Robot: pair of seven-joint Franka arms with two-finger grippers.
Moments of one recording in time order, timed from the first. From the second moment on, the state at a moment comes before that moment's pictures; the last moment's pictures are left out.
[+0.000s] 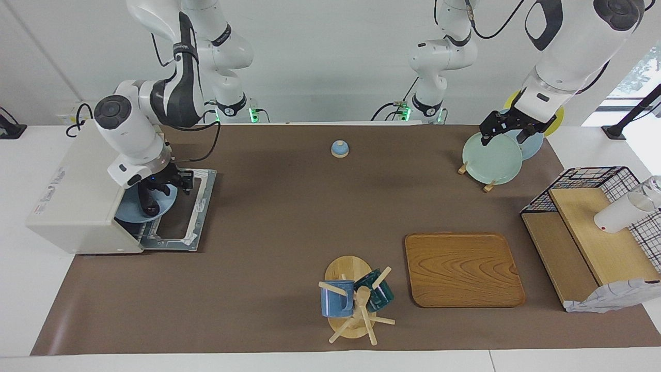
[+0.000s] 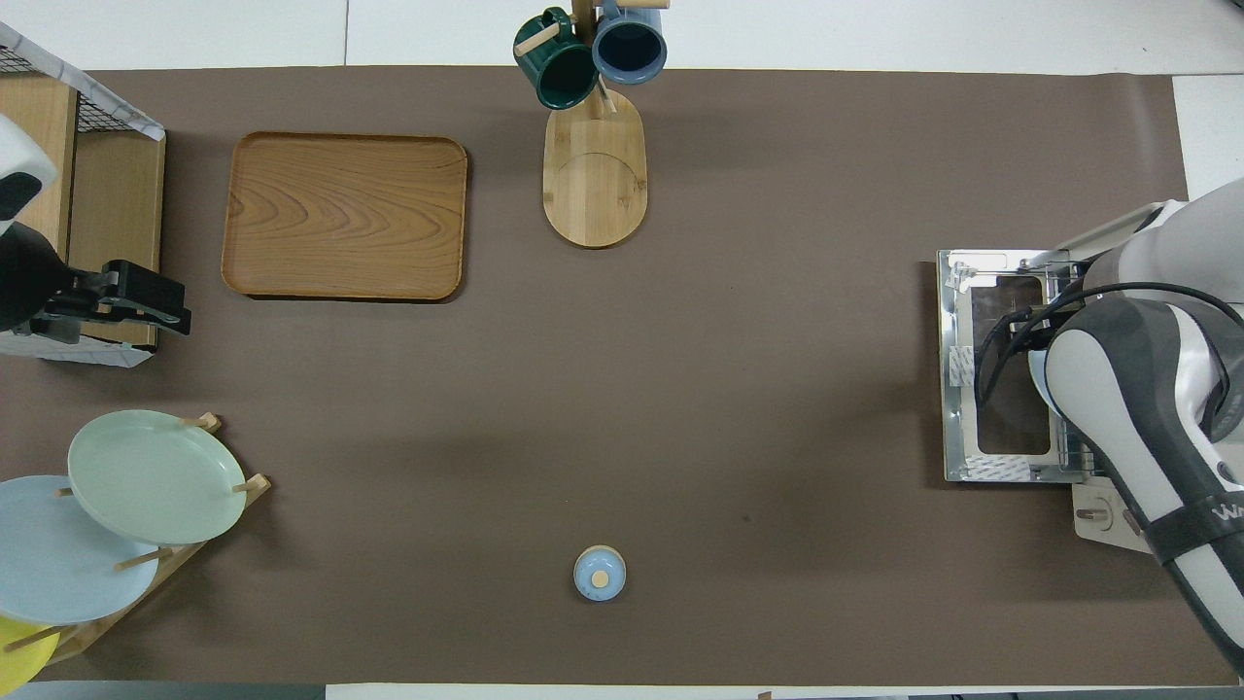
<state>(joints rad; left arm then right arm) 0.06 0.01 -0.17 -1.59 -0.02 1.49 -0.09 -0.02 0.08 -0.07 -2.03 -0.05 1.99 -0.11</state>
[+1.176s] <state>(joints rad) 0.06 0.01 -0.17 -1.59 -0.02 1.49 -0.09 0.14 0.04 -0.04 -2.05 -0.06 2.02 -0.15</state>
